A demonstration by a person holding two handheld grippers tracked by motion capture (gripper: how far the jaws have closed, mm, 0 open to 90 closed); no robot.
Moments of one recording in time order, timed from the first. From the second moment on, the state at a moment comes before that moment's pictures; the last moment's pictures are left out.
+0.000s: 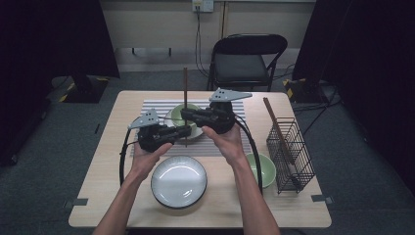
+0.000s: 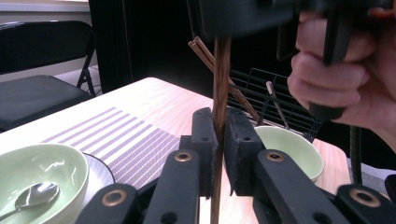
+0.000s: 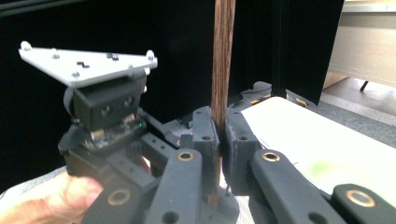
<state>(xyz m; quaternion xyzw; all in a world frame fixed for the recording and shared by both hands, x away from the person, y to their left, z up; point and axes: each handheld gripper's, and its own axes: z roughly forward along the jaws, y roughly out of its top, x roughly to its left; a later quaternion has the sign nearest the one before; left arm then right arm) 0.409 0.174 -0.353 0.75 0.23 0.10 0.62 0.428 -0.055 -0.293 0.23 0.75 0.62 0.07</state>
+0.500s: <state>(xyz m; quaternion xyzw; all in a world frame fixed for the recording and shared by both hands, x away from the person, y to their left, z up) 0.410 0.177 -0.361 0.74 0.23 0.09 0.62 0.430 -0.052 -0.289 0.23 0.74 0.62 0.06</state>
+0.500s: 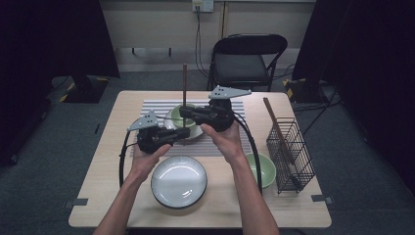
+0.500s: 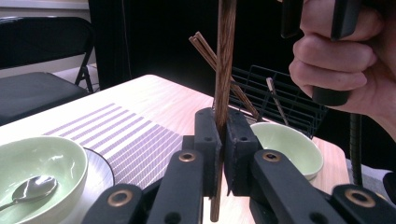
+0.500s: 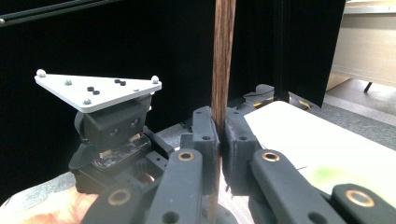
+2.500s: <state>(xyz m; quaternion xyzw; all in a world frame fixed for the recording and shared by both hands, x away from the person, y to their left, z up) 0.393 0.186 -0.374 0.74 0.24 0.07 0.62 0.450 -0.073 -0.296 0.28 0.75 0.58 0.11</state>
